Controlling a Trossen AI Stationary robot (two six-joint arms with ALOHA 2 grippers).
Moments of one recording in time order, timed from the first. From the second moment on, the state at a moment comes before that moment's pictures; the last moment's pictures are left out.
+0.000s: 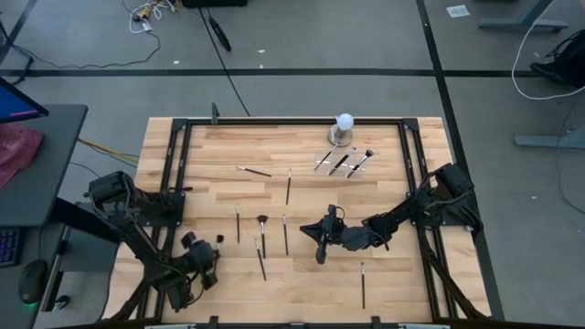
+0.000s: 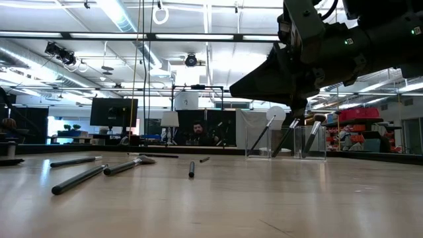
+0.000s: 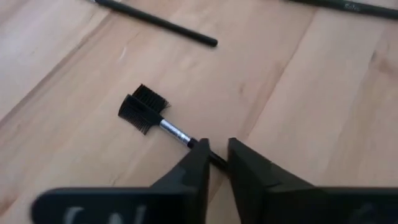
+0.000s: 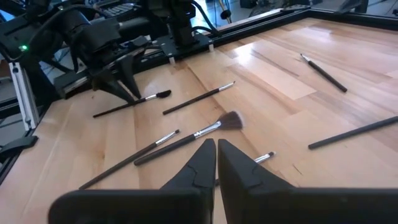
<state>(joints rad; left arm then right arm) -1.14 1.69 0.75 -0.68 -0.71 -1.71 0.45 1.84 0.66 0.87 0.64 0.43</state>
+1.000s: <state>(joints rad) -1.14 1.65 0.75 -0.72 -0.62 -1.87 0.42 1.84 0.66 0.87 0.64 0.45</state>
